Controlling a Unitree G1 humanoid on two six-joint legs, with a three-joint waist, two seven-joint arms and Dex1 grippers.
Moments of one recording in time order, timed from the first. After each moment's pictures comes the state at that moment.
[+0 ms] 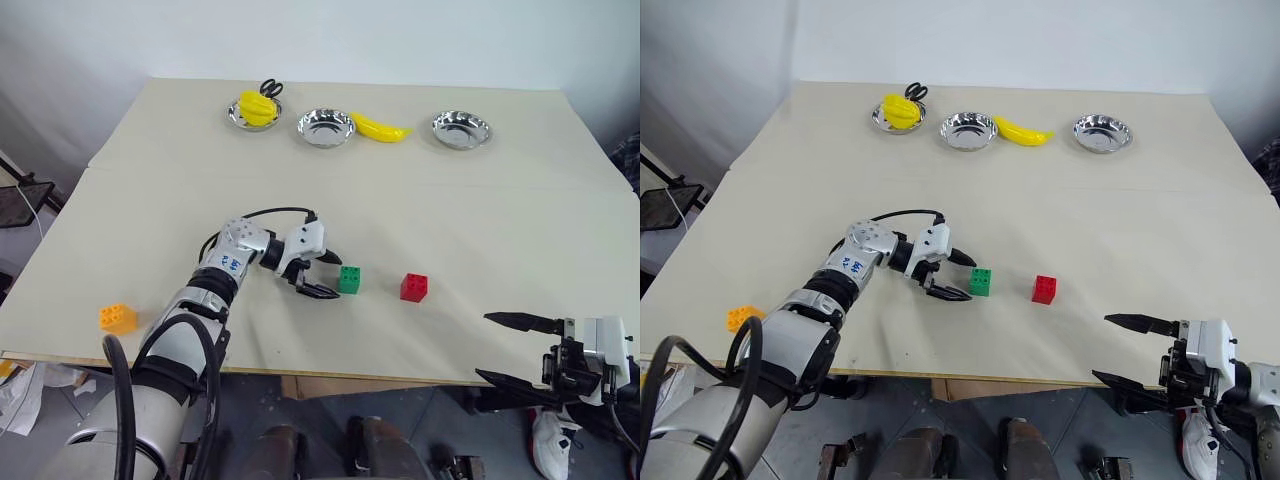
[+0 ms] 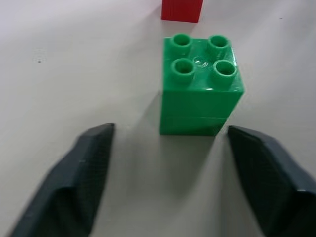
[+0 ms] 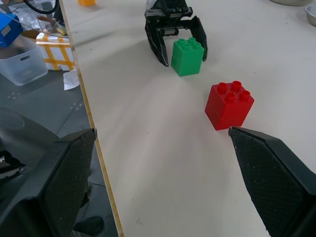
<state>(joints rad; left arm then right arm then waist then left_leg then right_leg) -1.08 0.26 -0.22 1.19 0.06 -0.32 -1.28 0.24 -0.79 -0.40 -0.10 0.63 -0.08 1.39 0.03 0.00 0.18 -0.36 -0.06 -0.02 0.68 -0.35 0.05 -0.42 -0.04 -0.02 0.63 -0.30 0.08</state>
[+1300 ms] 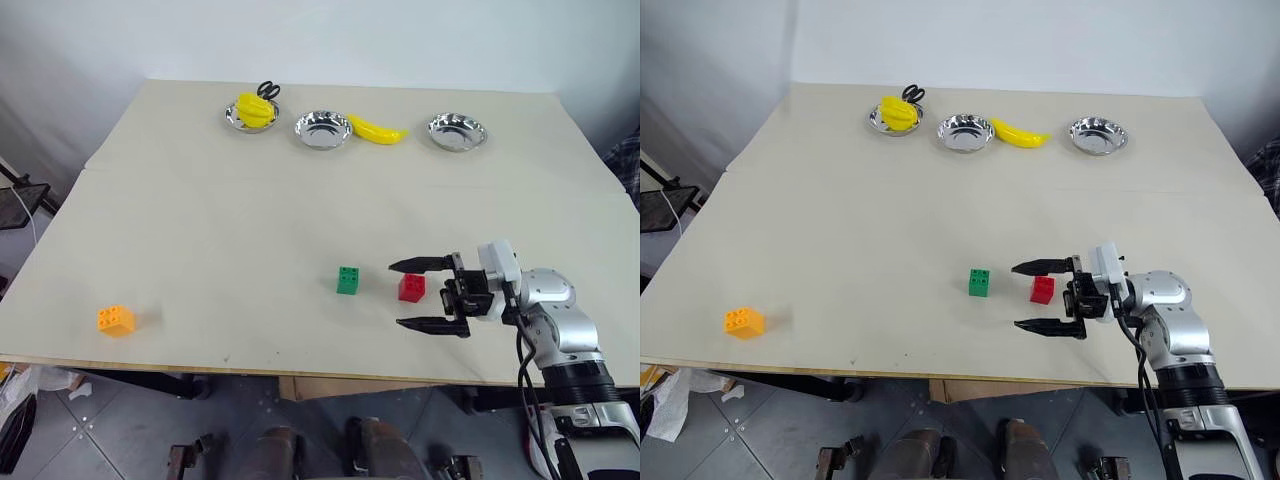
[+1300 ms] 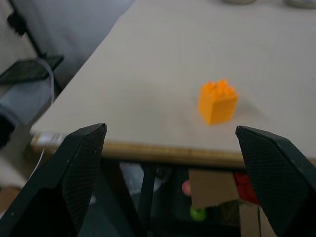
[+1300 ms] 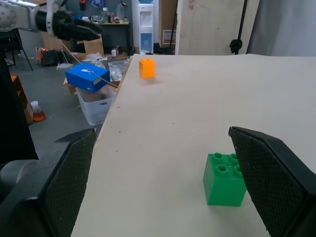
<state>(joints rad) 0.69 0.23 1.09 -0.28 -0.67 0.12 -0.80 -0.41 -0.61 0.00 0.17 0.60 0.02 1.54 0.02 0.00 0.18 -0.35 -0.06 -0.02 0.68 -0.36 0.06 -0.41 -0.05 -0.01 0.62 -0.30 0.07</state>
